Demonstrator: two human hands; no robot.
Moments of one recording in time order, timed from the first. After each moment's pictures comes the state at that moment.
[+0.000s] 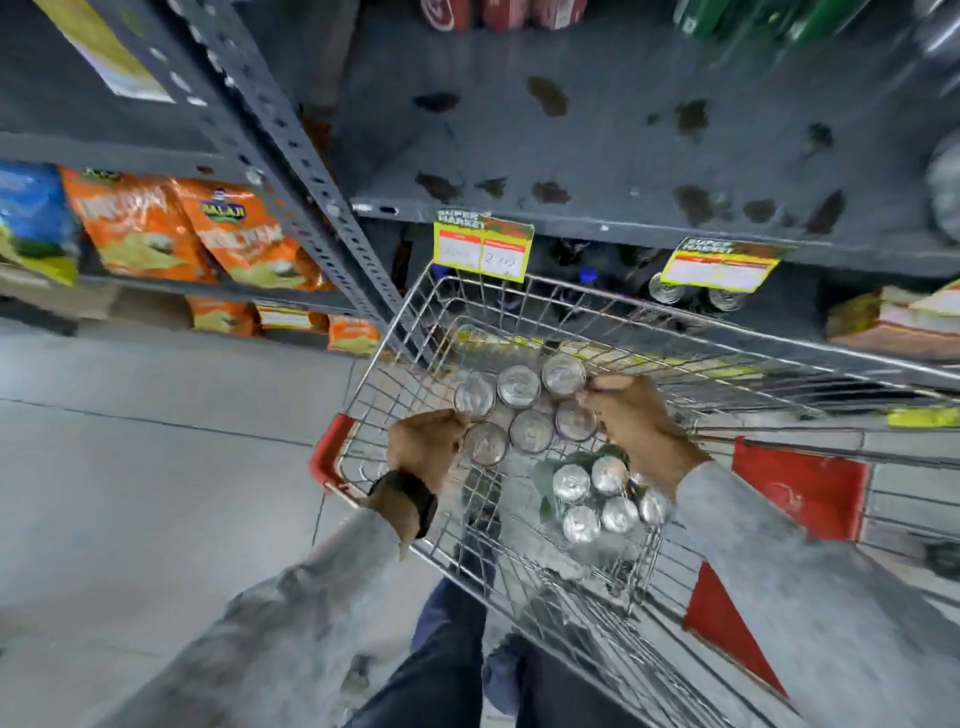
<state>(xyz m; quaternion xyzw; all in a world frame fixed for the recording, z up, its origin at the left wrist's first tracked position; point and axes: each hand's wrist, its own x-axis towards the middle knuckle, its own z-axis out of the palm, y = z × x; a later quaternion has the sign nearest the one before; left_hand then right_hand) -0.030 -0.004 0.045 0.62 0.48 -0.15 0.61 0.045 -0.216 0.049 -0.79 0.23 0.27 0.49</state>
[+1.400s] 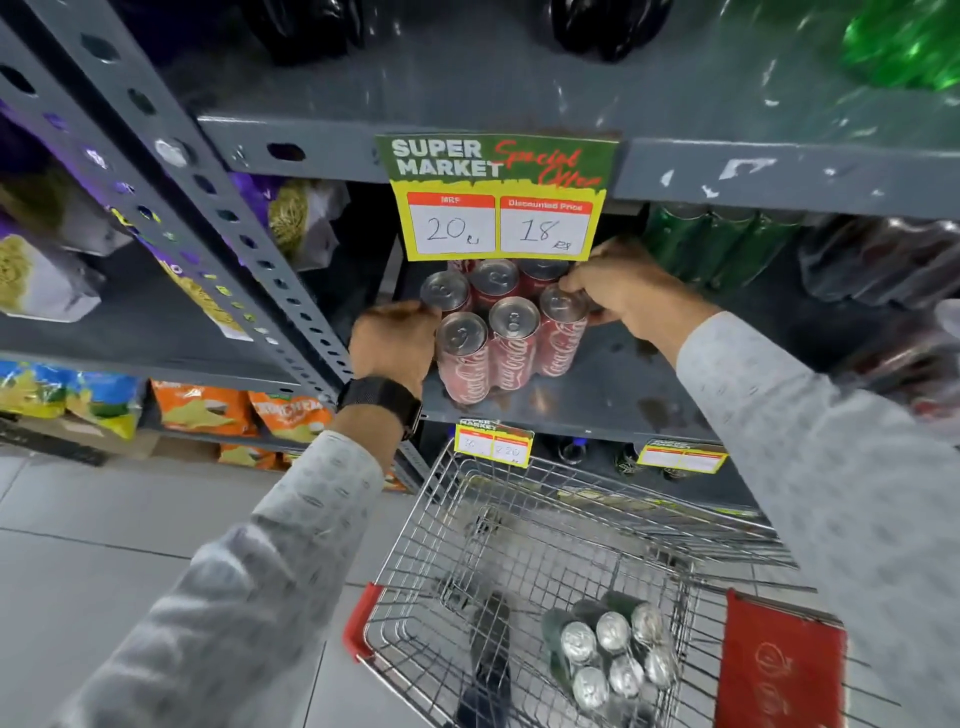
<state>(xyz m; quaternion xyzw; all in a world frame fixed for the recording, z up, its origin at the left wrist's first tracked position) 0.203 0.080 0.245 0.70 0.35 0.03 0.62 0.300 -0.132 0.283 -0.84 0.12 0.19 0.49</state>
